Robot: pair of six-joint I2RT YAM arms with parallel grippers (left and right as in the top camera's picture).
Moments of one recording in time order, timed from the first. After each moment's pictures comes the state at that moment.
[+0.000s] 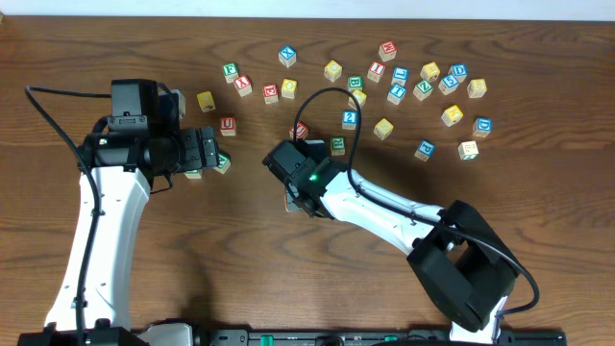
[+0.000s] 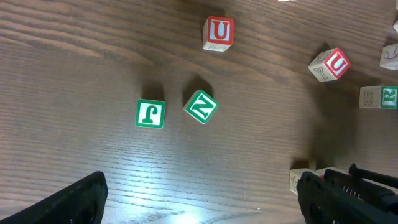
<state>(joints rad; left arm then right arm) 0.05 1.41 1.20 -0.92 0.15 -0.12 0.85 1.96 1.32 -0.64 0.21 0.75</state>
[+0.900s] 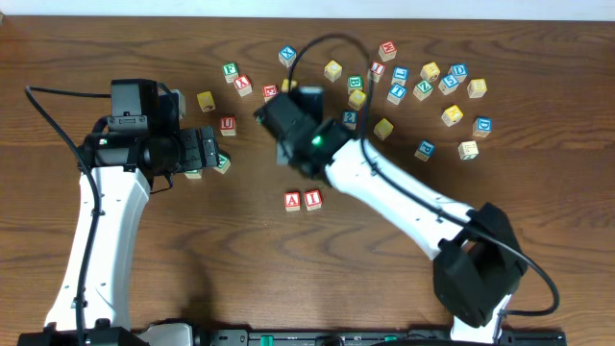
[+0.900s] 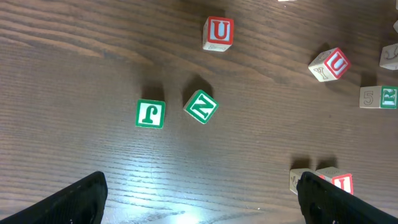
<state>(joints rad) 0.05 1.41 1.20 -0.92 0.15 -0.12 0.77 1.95 1.66 -0.79 0.31 0.72</state>
